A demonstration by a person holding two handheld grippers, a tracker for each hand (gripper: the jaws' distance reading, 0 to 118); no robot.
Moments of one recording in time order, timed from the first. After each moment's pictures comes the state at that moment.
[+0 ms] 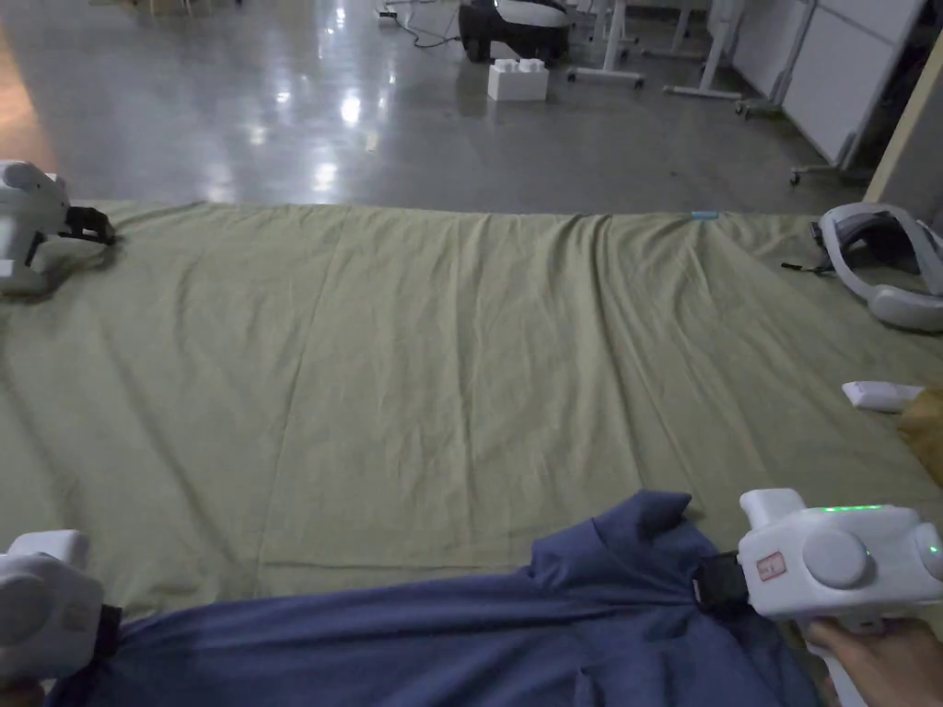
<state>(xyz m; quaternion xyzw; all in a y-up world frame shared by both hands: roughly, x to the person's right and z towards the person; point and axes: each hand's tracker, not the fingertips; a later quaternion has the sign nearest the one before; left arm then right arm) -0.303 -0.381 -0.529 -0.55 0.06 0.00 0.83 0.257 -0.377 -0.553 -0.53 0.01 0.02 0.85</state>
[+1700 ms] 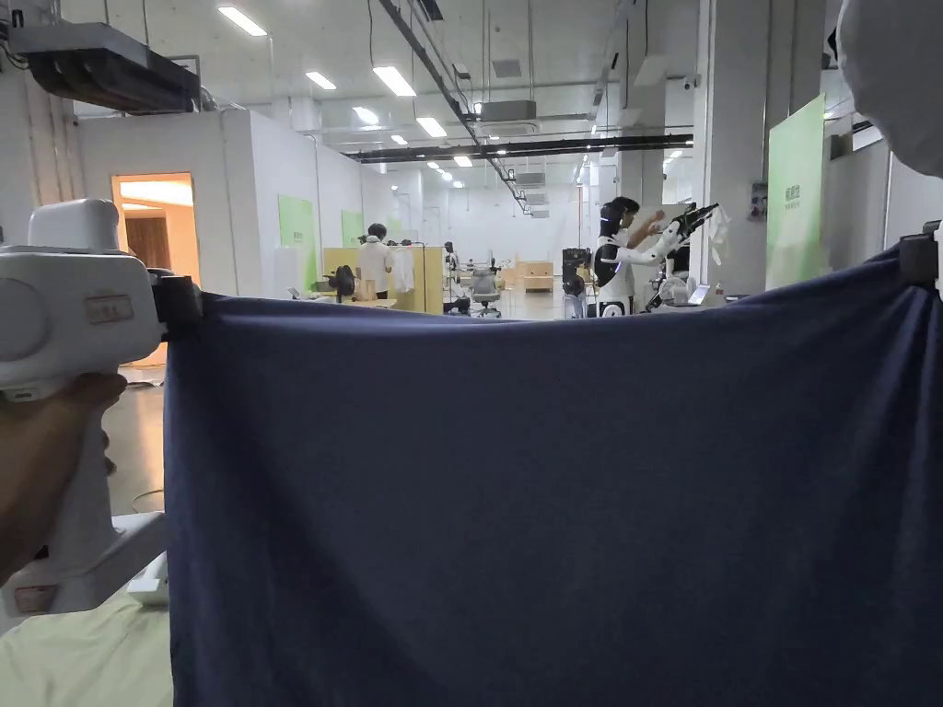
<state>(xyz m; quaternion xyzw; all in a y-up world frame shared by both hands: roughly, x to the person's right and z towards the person) -0.339 0.130 -0.311 0.00 0.02 0.06 1.00 0.229 0.147 -0.364 0.00 -0.03 0.05 1.00</state>
